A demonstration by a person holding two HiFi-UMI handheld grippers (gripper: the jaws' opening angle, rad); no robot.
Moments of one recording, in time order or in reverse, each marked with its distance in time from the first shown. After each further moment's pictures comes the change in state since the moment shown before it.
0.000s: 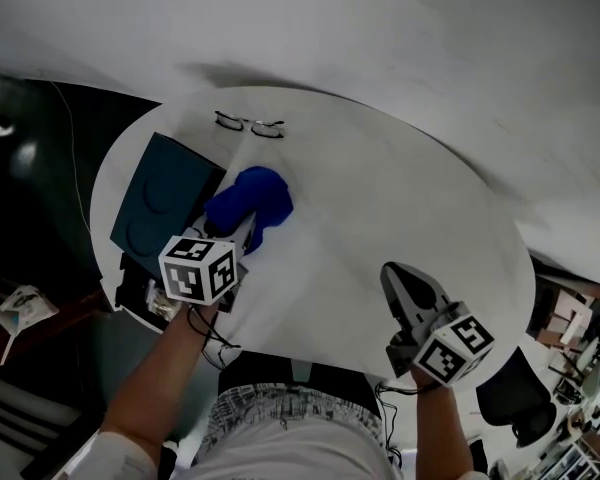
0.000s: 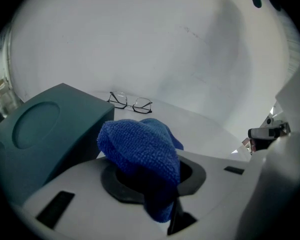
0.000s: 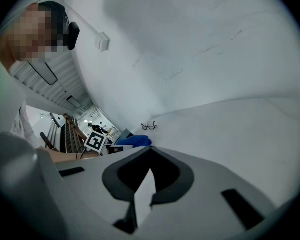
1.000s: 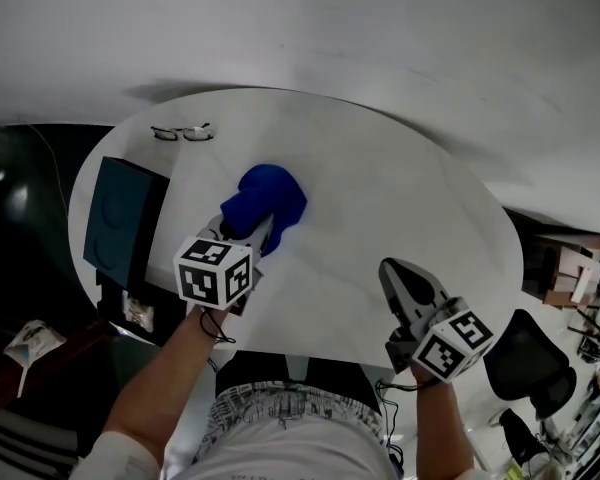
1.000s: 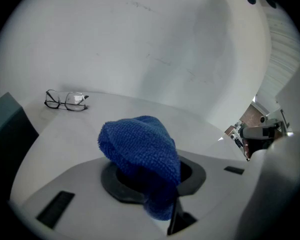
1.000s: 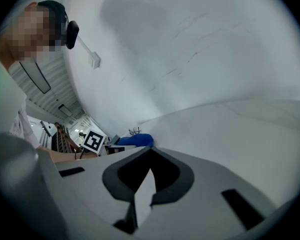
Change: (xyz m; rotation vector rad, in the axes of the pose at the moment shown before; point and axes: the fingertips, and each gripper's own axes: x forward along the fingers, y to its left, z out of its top) left arm 0.051 -0.136 -0.016 0.128 0.069 -0.164; right arm -0.085 -0.058 -0.011 0.073 -0.095 -0.090
